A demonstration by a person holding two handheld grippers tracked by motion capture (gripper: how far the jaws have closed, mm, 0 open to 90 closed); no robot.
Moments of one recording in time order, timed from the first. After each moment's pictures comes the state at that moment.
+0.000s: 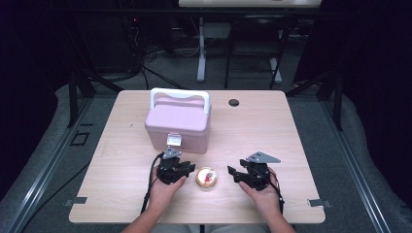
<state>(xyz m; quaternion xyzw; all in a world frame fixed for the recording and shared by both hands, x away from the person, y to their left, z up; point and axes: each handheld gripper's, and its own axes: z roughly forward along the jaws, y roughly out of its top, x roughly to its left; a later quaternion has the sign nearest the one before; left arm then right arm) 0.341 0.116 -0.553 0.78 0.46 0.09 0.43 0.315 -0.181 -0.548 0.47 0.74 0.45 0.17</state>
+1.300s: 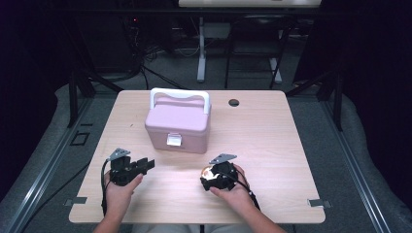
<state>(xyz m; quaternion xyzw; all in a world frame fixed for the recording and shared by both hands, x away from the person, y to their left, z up) 0.325 0.237 -0.538 0.70 0.53 0.12 0.46 0.332 -0.095 -0.571 0.42 0.83 0.35 0.13</state>
